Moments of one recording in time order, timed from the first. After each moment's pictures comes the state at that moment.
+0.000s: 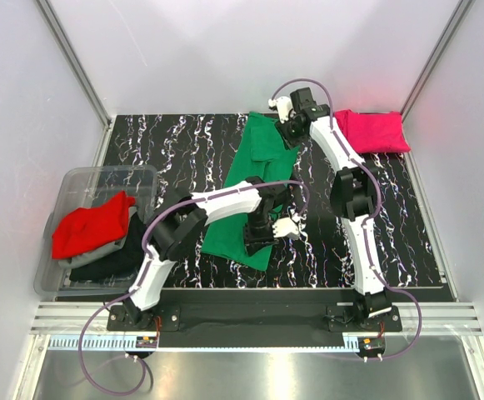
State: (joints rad) left arm -0.90 2.15 1.64 -1.12 0.34 0.60; right arm 0.29 2.50 2.44 -0.89 -0.13 -0.37
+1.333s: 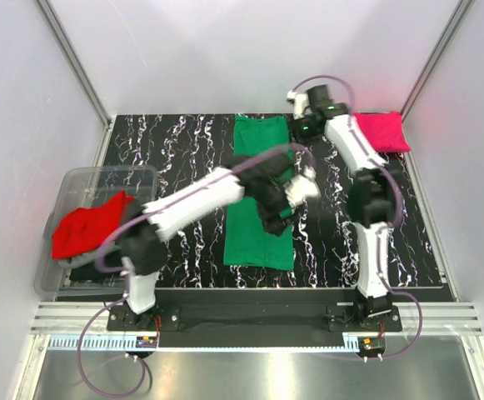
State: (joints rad) left arm -0.95 2.01 1.85 -1.04 0.35 0.40; right arm 0.25 2.39 2.29 -0.87 -0.20 -0.16
